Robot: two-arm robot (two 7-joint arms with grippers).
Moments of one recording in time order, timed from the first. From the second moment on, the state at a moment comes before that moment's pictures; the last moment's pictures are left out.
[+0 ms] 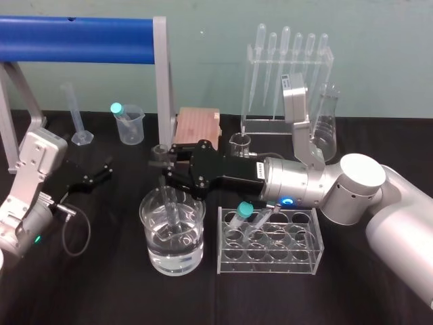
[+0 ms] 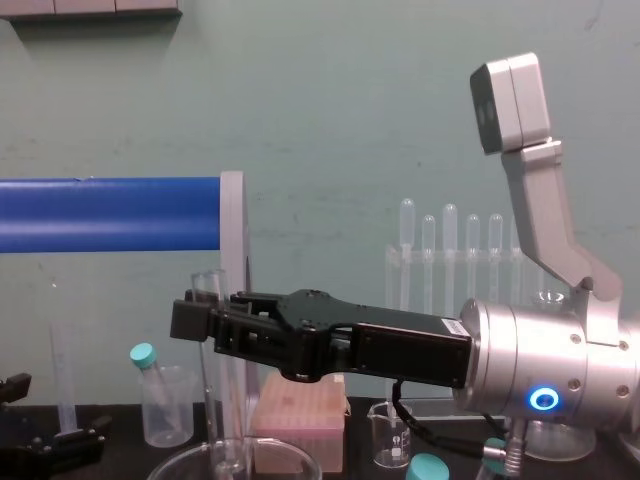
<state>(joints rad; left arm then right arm) -0.20 0.60 0.45 -1.41 -0.25 -0.12 0.03 0.66 0.27 -0.74 -1.05 0.73 -0.16 1.09</state>
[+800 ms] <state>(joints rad) -0.20 0.60 0.45 -1.41 -0.25 -0.12 0.03 0.66 0.27 -0.73 -1.07 0.73 -0.17 1.08</state>
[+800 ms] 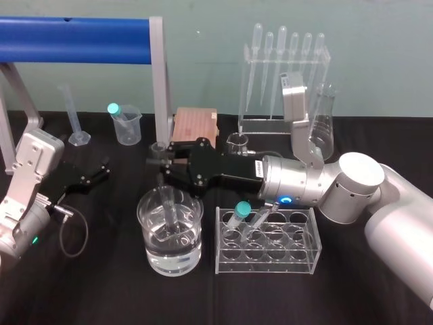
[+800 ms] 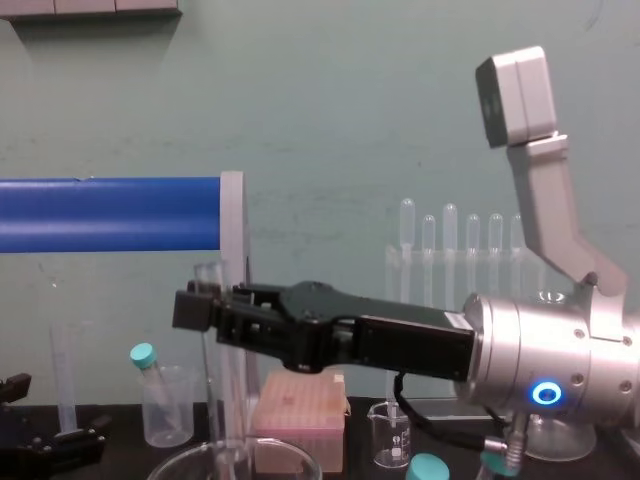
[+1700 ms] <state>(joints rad) -0.20 0.60 0.45 -1.41 -0.25 -0.12 0.03 0.70 0.39 -0.56 -1.29 0.79 -0.29 1.04</state>
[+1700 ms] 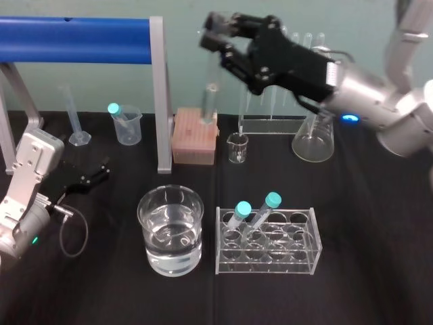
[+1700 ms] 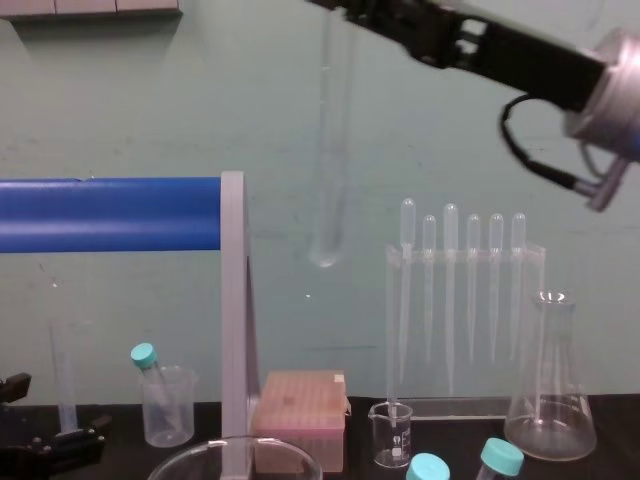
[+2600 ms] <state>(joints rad) -0.20 0.60 0.45 -1.41 -0.25 -0.12 0.03 0.16 0.69 -0.25 -1.72 0.78 -0.21 0.61</state>
